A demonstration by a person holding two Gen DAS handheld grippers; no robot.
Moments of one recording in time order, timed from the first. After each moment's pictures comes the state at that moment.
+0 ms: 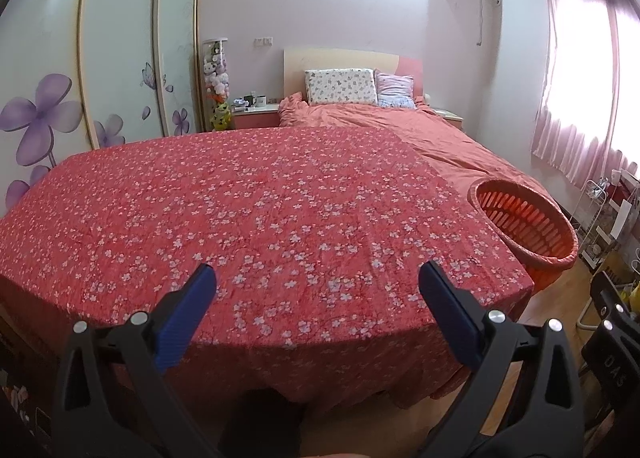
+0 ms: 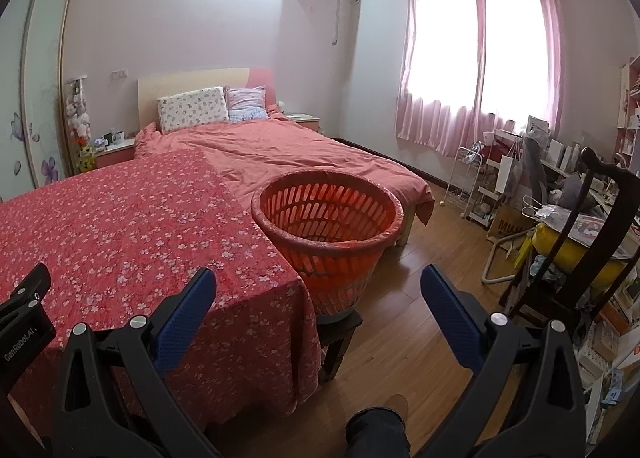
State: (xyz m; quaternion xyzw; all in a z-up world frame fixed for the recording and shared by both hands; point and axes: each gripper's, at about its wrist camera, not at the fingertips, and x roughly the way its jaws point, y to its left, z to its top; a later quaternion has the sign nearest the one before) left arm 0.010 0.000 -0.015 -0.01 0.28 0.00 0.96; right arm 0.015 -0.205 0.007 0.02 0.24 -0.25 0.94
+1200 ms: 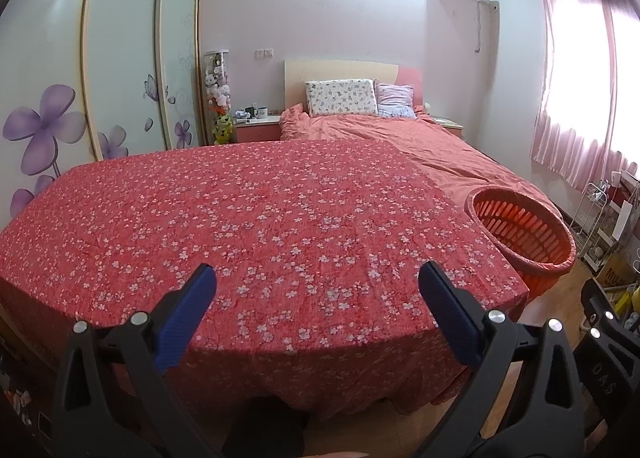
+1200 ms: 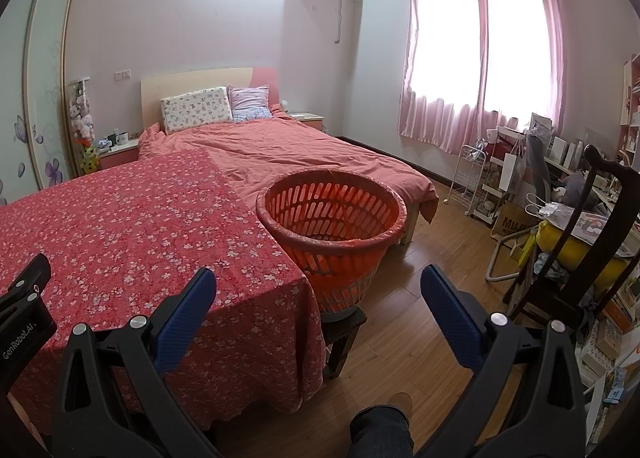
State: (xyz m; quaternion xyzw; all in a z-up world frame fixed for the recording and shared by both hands) left arm -0.002 -0.004 -0.003 0.00 0.26 0.00 0.97; right arm 0.013 -0.205 0.008 0.03 0.24 -0.24 0.94
